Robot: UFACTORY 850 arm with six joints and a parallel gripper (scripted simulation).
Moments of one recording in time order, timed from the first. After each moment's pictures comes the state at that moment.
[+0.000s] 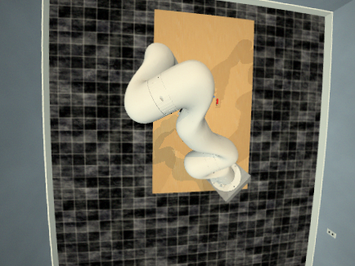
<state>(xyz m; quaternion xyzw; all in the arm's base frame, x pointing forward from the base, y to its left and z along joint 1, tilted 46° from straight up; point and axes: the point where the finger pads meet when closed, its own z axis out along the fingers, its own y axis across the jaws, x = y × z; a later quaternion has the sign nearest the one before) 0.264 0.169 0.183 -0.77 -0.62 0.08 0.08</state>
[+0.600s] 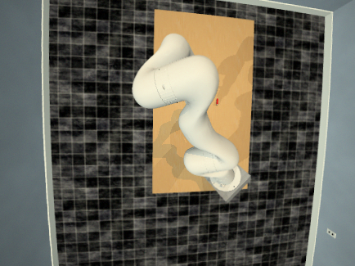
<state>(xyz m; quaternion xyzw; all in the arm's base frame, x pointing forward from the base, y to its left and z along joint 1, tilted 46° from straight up) 0.304 0.171 0.179 -0.86 -0.47 0.03 0.21</state>
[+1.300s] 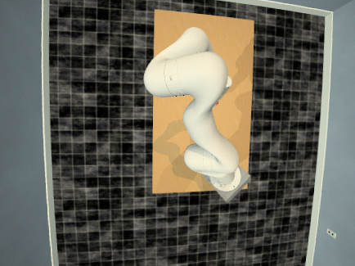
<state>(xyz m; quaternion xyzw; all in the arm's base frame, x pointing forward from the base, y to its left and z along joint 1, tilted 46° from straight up) 0.375 0.148 0.180 -0.91 -0.29 -0.09 0.30</state>
